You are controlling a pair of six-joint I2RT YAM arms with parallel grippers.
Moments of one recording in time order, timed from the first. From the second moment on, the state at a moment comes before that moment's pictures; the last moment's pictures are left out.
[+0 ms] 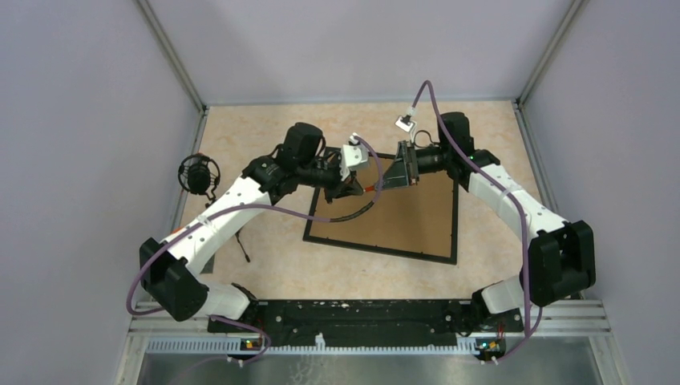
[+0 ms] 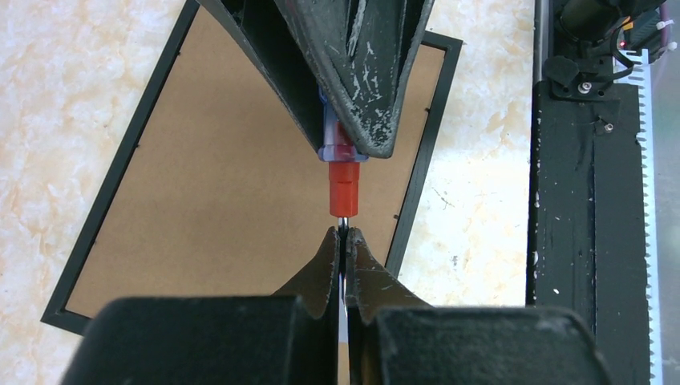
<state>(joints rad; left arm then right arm) -0.65 1.38 1.30 -0.54 0.68 0.45 0.36 1.44 1.15 -0.28 -1.18 0.42</state>
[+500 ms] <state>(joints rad) -0.63 1.41 1.34 -0.55 0.67 0.40 0.37 1.44 1.15 -0.31 -1.16 0.38</state>
